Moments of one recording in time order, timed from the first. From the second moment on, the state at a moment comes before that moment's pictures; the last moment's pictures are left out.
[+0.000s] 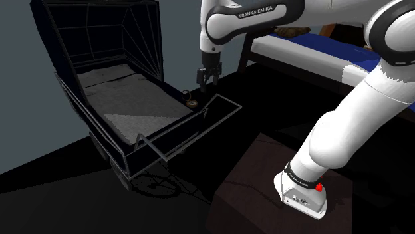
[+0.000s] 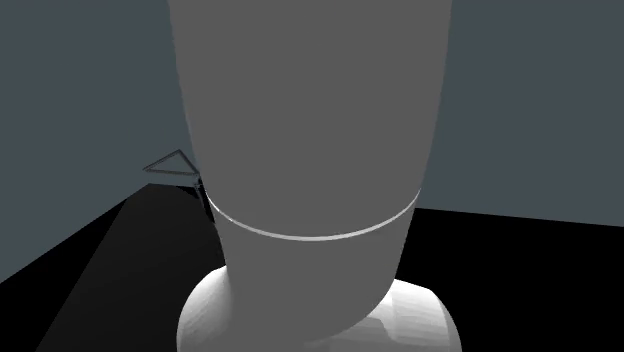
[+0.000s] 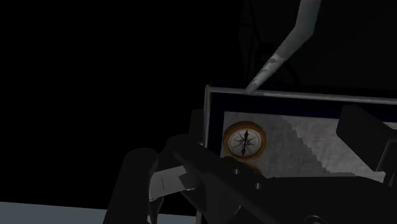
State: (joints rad) arm -0.02 -0.13 0.08 -2.09 0.01 1.87 0.03
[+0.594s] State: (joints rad) arm -0.02 0.22 0.08 -1.83 -0.01 1.93 0.01
